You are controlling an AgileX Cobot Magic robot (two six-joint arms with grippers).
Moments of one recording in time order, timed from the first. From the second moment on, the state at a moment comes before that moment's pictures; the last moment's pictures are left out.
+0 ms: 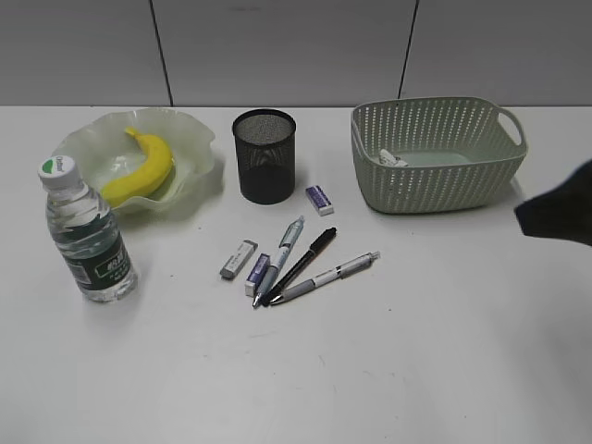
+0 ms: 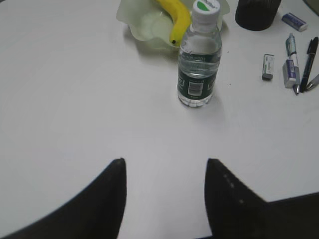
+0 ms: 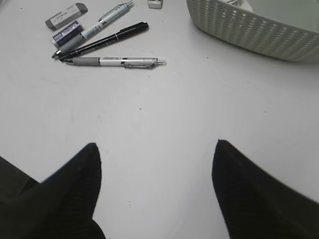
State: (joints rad) left arm -0.22 0.16 -0.54 0.04 1.06 -0.04; right arm 0.29 1.02 -0.75 0.31 0.70 -0.40
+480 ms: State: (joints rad) left arm -0.22 -0.01 -0.54 0.05 1.06 -0.04; right arm 0.49 1.64 -1.20 0.32 0.86 0.23
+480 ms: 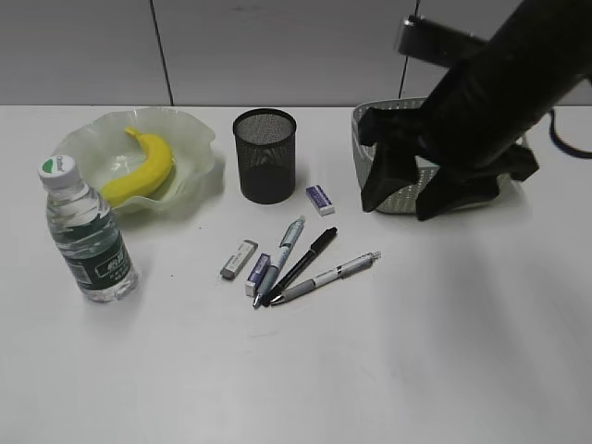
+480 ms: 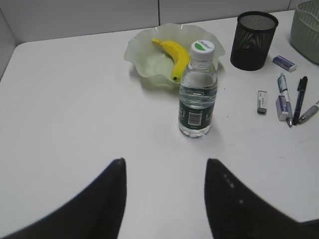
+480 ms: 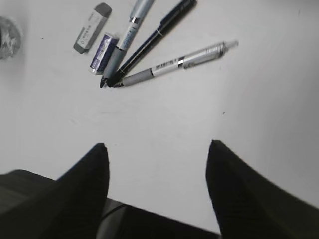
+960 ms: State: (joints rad) left arm -0.22 -0.01 -0.54 0.05 1.06 -0.04; right arm 0.50 2.01 -1.38 0.38 0.94 0.89
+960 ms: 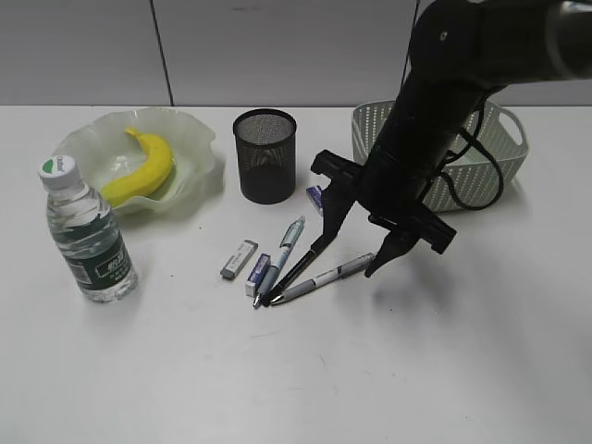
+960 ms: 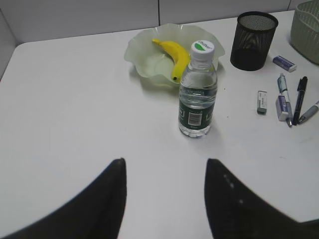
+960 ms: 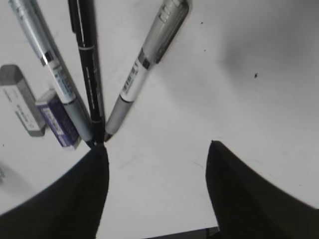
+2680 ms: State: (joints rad) left arm -0.22 -0.01 -0.54 0.05 1.06 -0.04; right arm 0.51 2.28 -1.61 0.25 1.00 1.09
